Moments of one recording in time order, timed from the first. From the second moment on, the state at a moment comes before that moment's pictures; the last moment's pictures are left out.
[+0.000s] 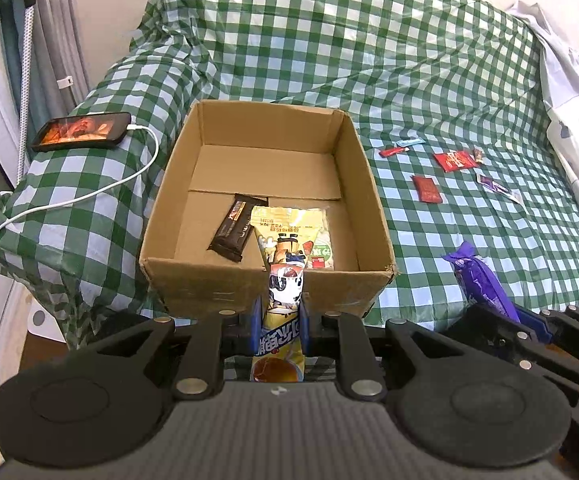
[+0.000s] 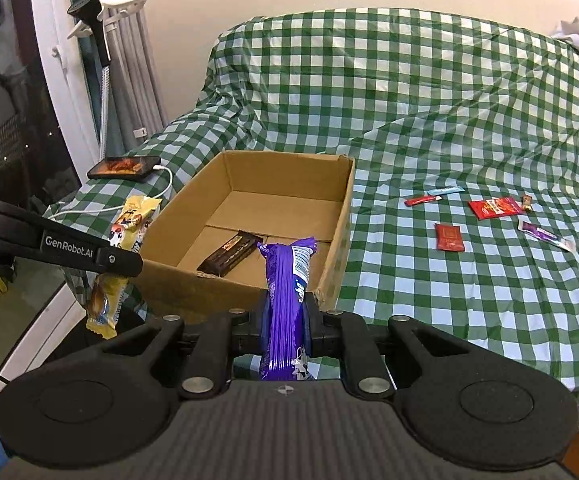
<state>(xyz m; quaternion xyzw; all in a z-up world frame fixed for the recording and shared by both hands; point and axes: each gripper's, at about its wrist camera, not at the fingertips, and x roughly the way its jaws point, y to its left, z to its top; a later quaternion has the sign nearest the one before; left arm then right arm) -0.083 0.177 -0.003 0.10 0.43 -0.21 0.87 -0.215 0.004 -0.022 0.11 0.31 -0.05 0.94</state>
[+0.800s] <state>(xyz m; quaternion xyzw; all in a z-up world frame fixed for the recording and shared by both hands) -0.066 0.177 -0.016 0.09 0.45 -0.21 0.86 -0.193 0.011 -0.026 0.09 0.33 -0.04 0.94</state>
